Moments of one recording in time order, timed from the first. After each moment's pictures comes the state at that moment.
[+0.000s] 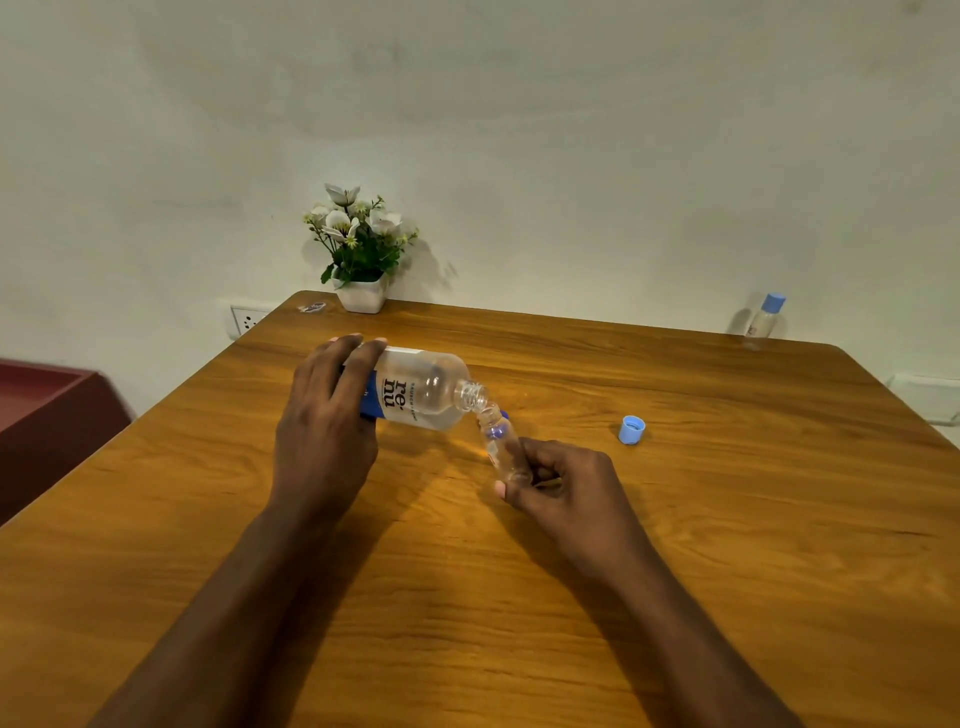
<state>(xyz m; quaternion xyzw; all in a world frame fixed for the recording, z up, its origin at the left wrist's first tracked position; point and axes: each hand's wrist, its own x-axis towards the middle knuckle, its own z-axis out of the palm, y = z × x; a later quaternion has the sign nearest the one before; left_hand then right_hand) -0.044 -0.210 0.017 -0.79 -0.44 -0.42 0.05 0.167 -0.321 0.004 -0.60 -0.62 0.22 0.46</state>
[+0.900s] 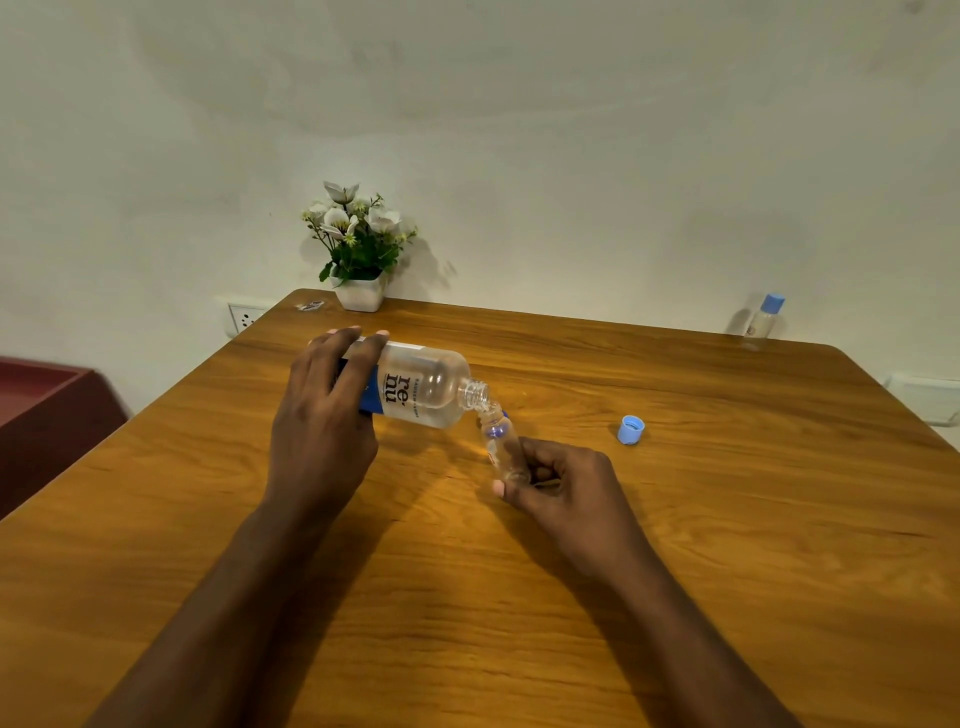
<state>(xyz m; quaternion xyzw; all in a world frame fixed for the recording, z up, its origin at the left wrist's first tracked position) -0.045 -0.212 0.022 -0.79 -0.43 -0.43 0.07 0.167 -0.320 0.003 -0.59 -0.61 0.25 0.47</state>
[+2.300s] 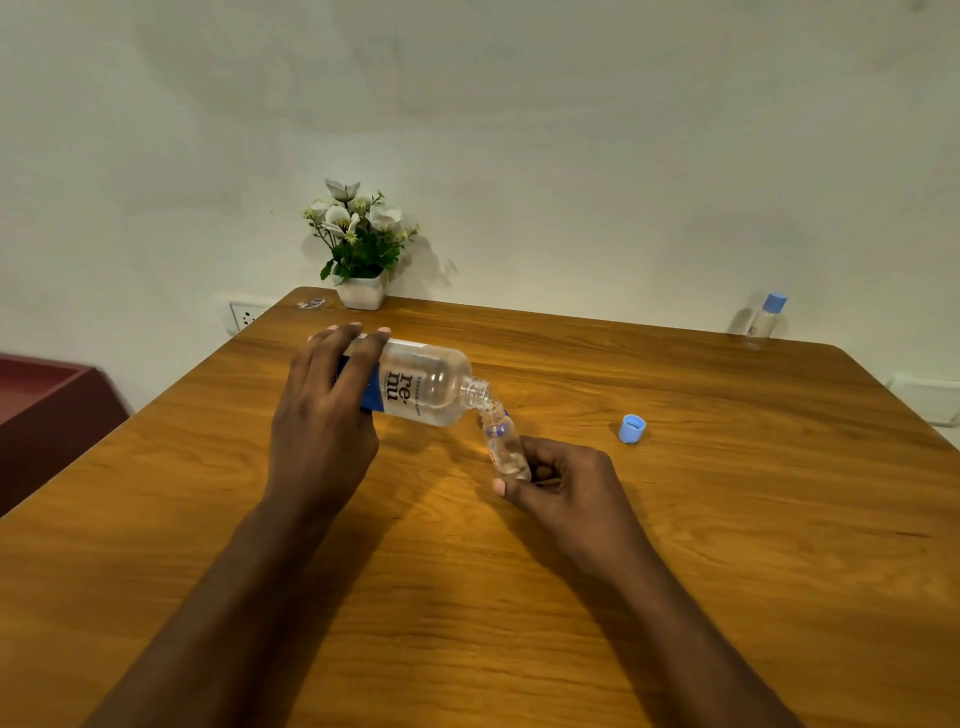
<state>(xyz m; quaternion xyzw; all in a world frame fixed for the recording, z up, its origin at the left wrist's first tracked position) -0.044 -0.213 0.024 -0.79 -0.43 -0.43 0.08 0.165 -0.320 0.006 -0.57 -0.62 0.25 0.48</state>
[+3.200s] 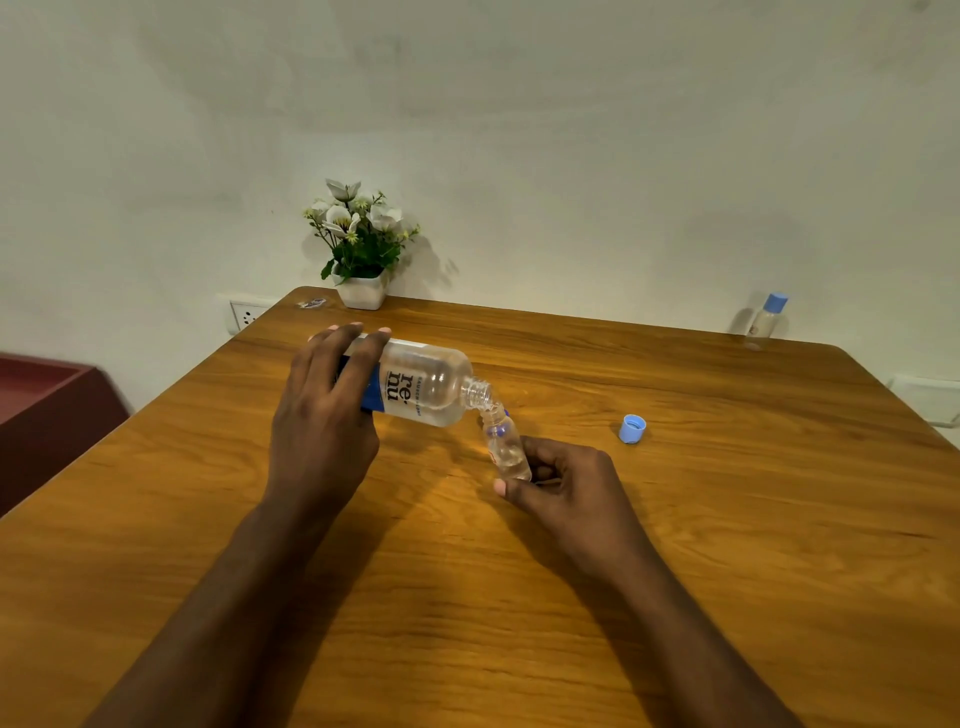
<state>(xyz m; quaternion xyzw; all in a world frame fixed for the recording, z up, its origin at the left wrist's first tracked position) -0.043 -0.212 0.024 -0.79 -0.43 -0.43 0.08 0.169 -0.318 0.001 -0.58 -0.62 0.25 0.47</state>
